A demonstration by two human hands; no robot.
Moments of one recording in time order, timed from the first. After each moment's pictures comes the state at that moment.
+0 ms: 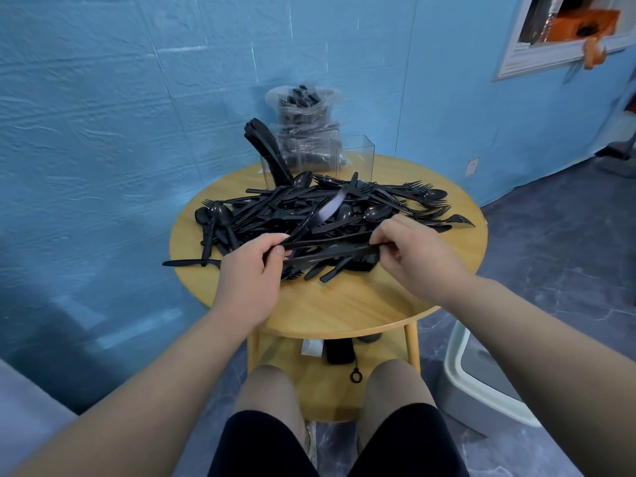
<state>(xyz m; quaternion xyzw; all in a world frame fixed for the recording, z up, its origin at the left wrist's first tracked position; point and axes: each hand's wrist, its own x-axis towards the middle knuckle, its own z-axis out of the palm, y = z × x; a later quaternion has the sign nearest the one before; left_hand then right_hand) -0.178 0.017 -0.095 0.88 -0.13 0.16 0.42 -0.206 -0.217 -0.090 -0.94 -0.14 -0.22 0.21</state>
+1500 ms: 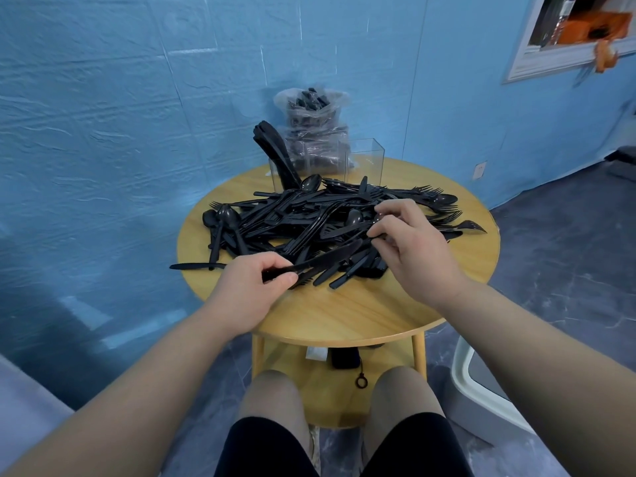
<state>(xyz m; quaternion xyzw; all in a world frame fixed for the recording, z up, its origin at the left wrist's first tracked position) -0.172 0.043 -0.089 0.90 -0.17 0.00 0.40 -0.193 -0.201 -0.090 -0.92 -0.14 -0.30 0.21</state>
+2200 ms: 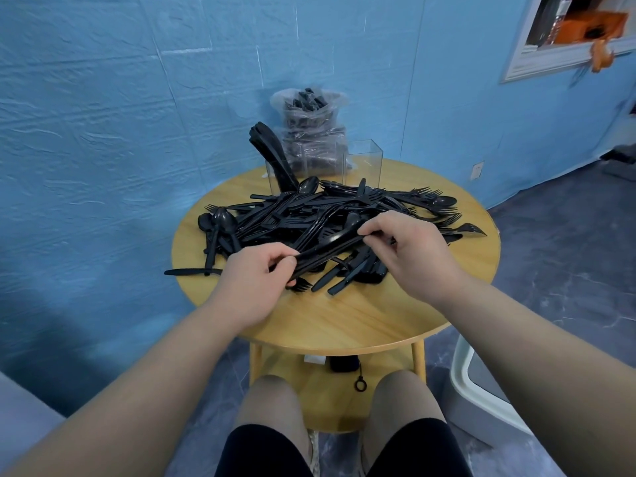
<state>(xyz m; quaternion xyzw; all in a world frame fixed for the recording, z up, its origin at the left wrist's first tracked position) -0.161 0.028 -0.080 0.91 -0.16 0.02 0.38 -0.188 -0.198 -0.079 -0.92 -0.13 -0.26 0.27</state>
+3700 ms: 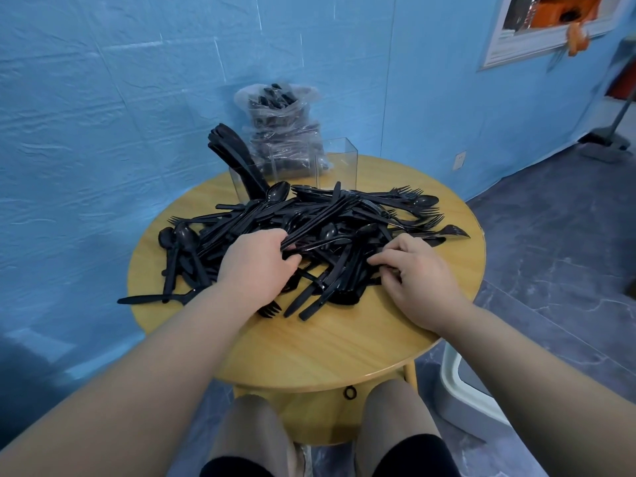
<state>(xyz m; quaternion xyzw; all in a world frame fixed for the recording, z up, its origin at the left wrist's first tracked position) -0.103 -0.031 -0.079 0.97 -0.16 0.07 0.16 -0.178 -0.245 -0.123 -0.96 -0.04 -0.21 0.20</state>
